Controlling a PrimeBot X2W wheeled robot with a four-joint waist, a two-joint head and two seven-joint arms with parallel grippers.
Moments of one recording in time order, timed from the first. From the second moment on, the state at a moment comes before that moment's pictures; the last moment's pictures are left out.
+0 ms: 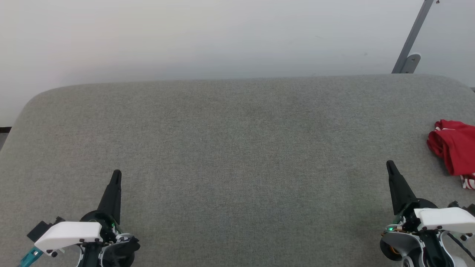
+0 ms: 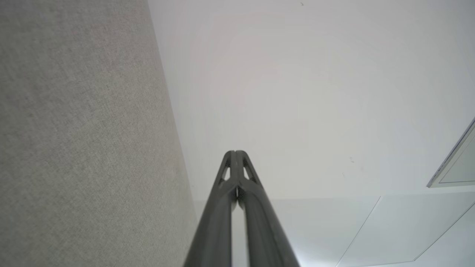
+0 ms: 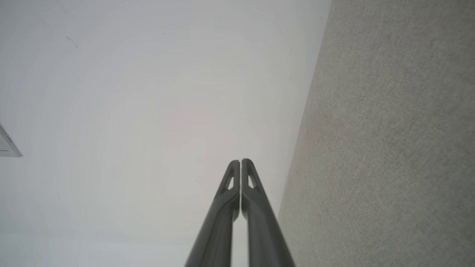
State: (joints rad) left arm -0.10 0.06 0.10 0.25 -1.62 -0.13 0.10; right arm -0.11 -0.05 -0.11 0.24 1.61 0.13 0.11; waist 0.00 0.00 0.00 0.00
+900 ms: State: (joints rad) left arm -0.10 0.06 0.10 0.25 -1.62 -0.13 0.11; right arm -0.11 -0.05 -0.11 0.24 1.61 0.13 0.11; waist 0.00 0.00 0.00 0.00
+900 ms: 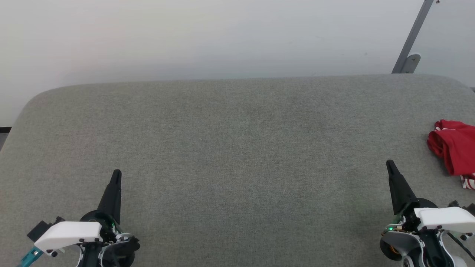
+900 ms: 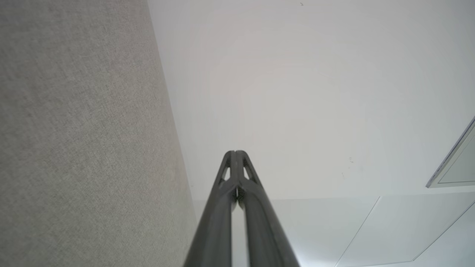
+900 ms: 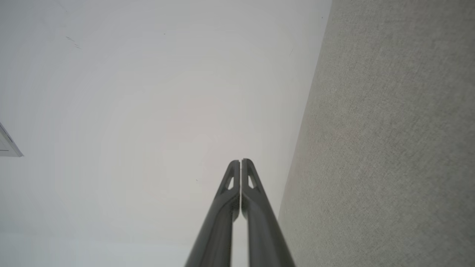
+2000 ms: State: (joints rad) left arm -0.10 0.06 0.11 0.25 -1.62 -0.13 0.11; right arm -0.11 -0.05 -0.11 0.24 1.61 0.13 0.11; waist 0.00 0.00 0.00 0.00
